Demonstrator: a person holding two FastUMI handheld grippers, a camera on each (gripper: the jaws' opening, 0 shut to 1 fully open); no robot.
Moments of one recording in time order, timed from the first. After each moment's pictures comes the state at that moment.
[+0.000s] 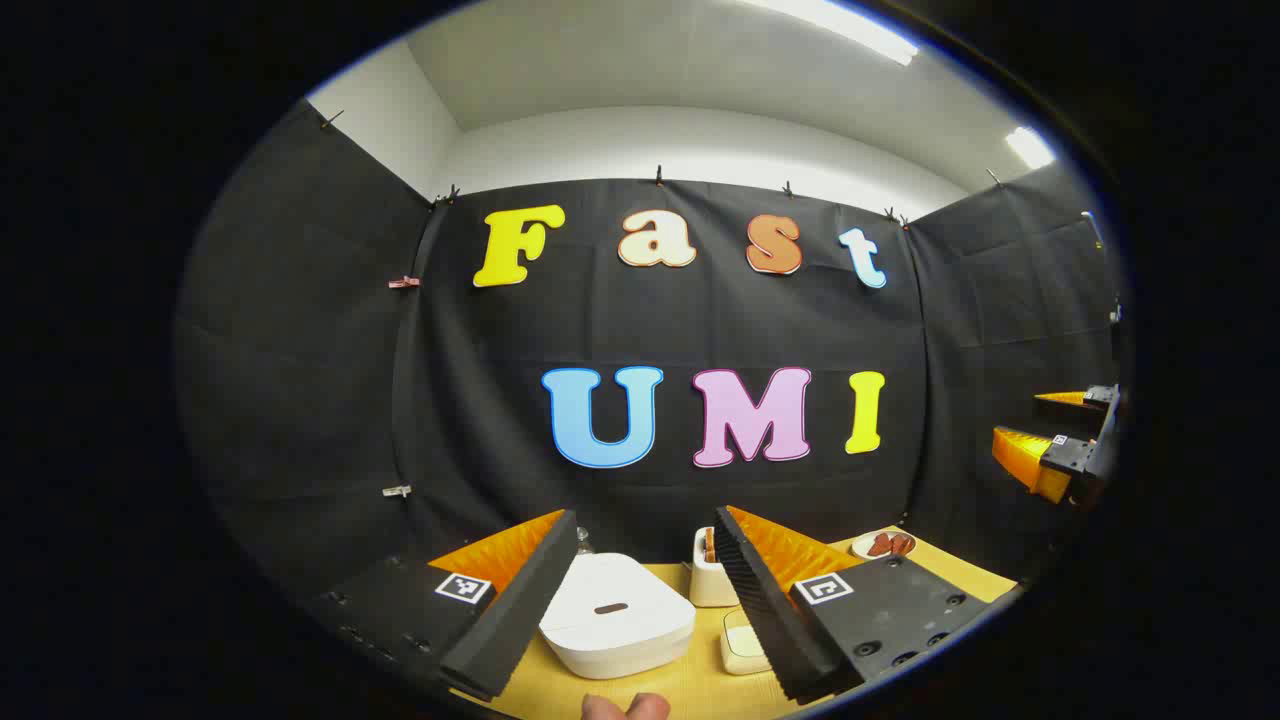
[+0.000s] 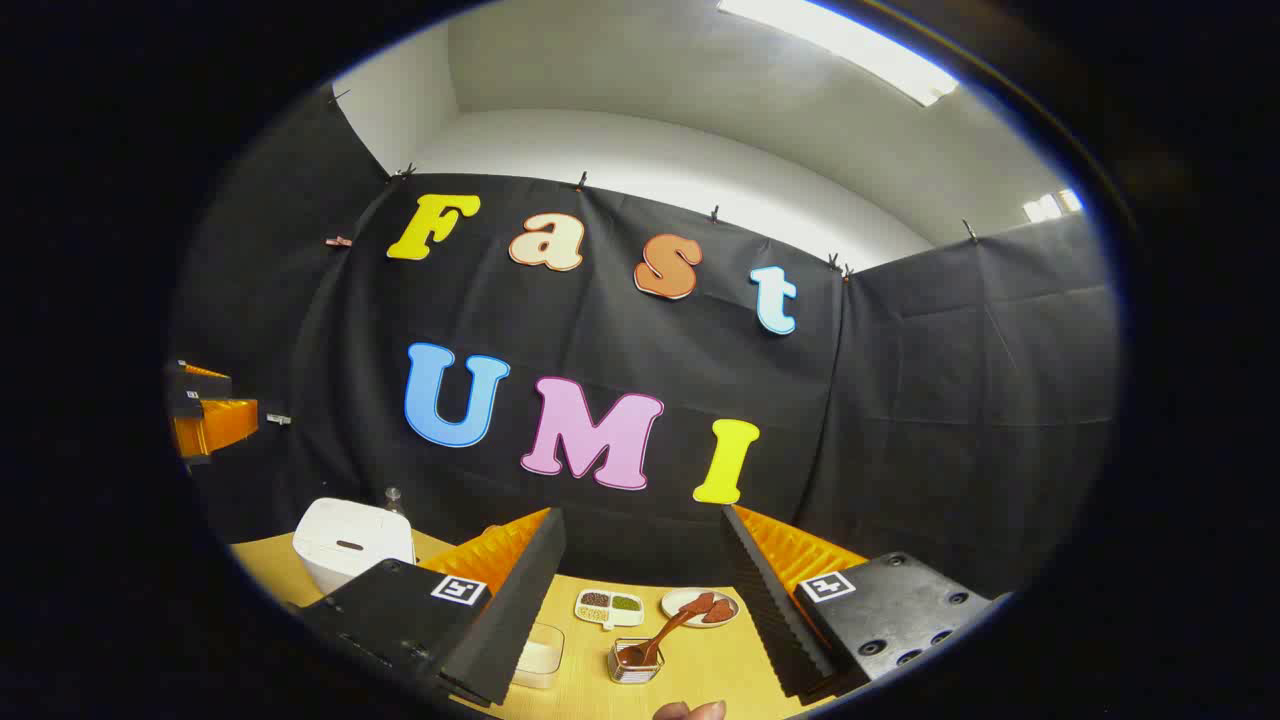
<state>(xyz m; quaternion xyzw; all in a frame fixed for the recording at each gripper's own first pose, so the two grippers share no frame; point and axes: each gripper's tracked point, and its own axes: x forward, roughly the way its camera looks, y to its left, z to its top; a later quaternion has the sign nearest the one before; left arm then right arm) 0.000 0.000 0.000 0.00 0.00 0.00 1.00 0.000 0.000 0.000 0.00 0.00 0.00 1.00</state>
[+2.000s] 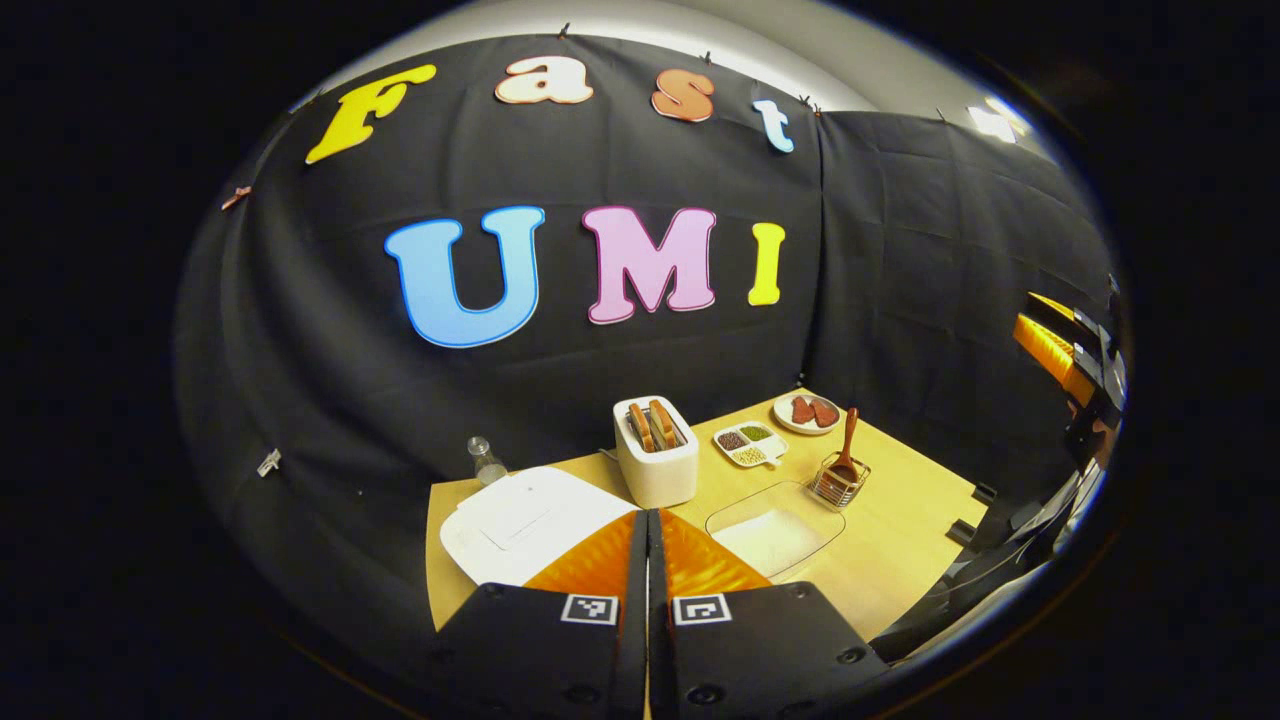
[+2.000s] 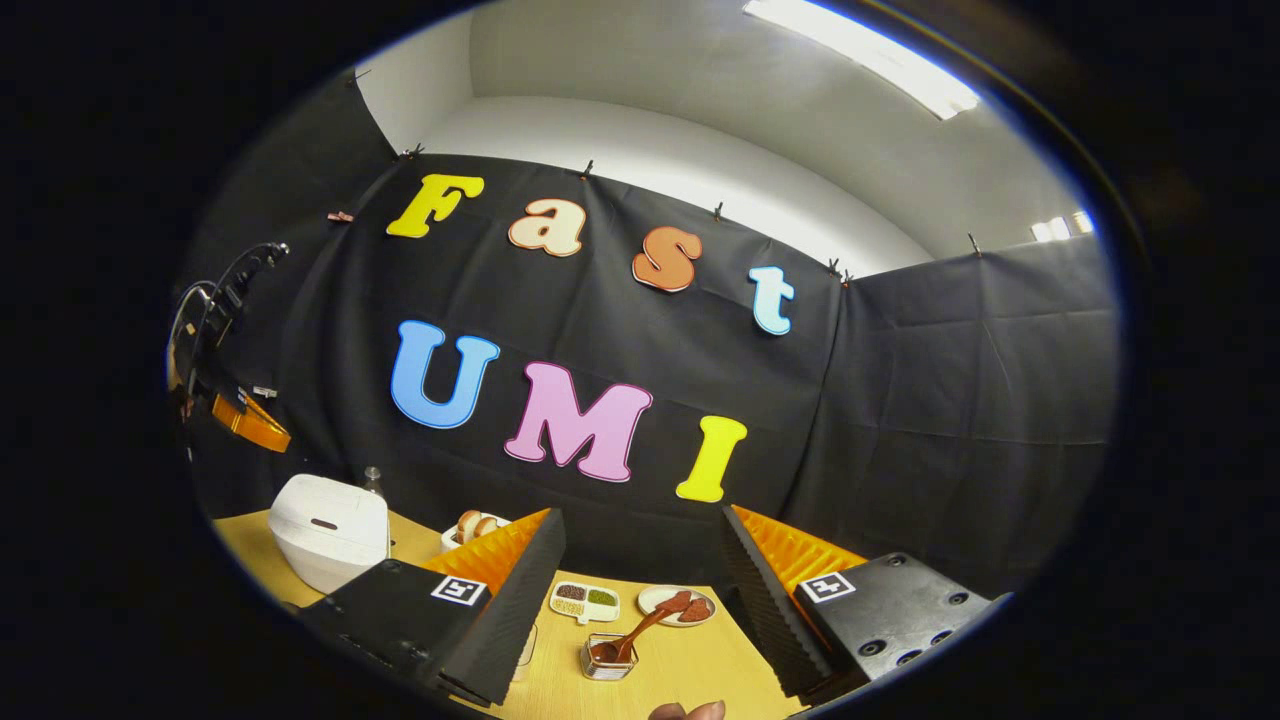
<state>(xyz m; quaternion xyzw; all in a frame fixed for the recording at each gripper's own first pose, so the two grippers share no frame) 0.127 0.032 -0.125 0.04 0.25 -0.24 0.94 0.007 -0.014 -0.016 -0.03 0.02 -0.02 1.00</state>
